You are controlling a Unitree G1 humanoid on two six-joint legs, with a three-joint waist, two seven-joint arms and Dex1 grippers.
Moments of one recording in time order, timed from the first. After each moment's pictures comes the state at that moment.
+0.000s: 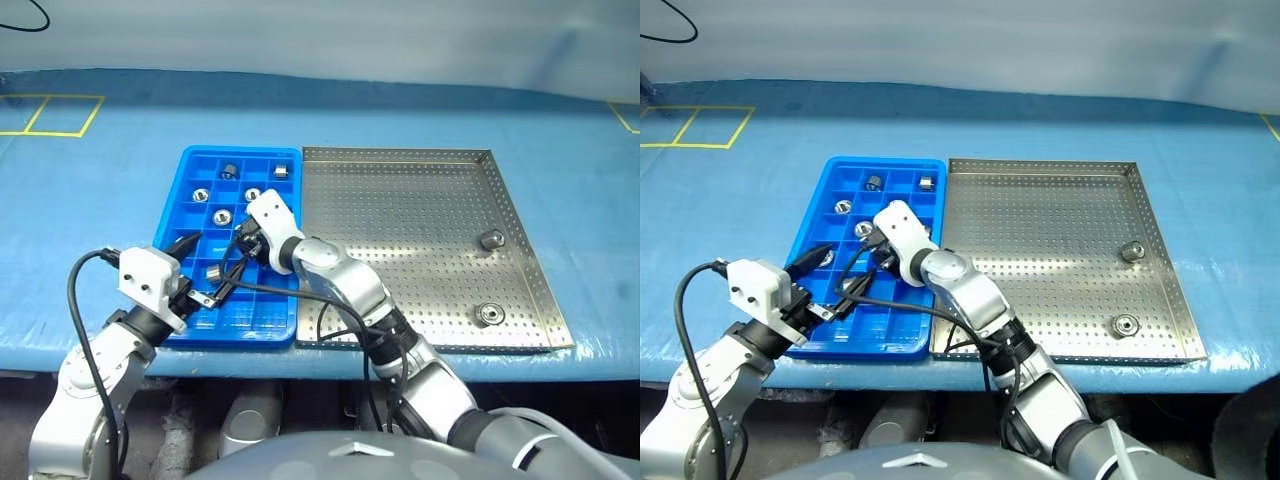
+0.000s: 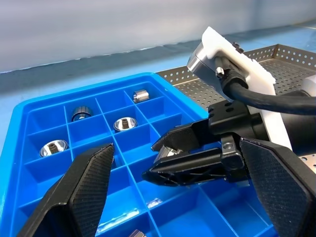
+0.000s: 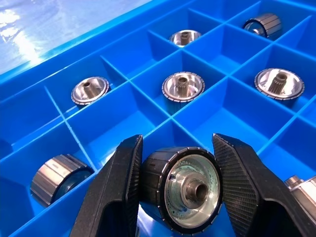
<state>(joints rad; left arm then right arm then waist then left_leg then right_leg) 0.34 0.42 0.19 -0.76 -0.41 0.45 -0.44 -0.55 0.15 0.42 0.13 0.09 0.70 0.26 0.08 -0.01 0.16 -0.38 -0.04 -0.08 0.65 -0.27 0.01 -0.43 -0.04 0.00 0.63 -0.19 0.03</state>
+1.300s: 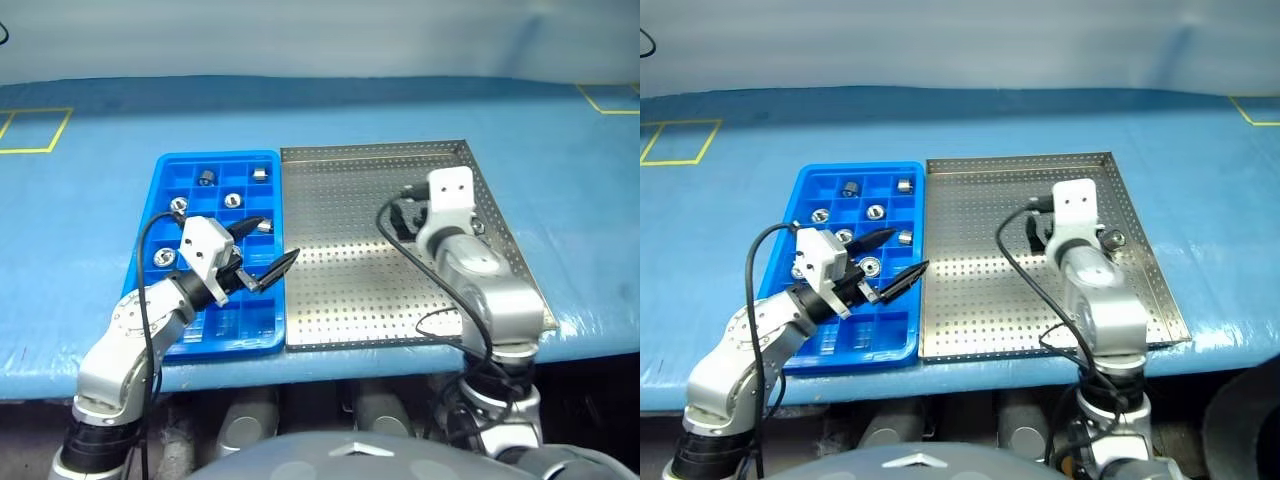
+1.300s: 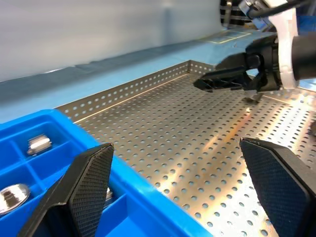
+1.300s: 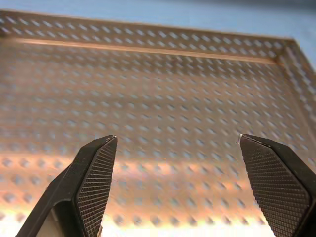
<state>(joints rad) 0.03 0.45 -0.02 -0.58 -0.44 0.49 -0.57 -0.27 -0.17 -0.07 -0.62 0.04 1.26 0.03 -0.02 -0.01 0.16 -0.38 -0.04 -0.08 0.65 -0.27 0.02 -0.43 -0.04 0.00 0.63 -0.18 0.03</state>
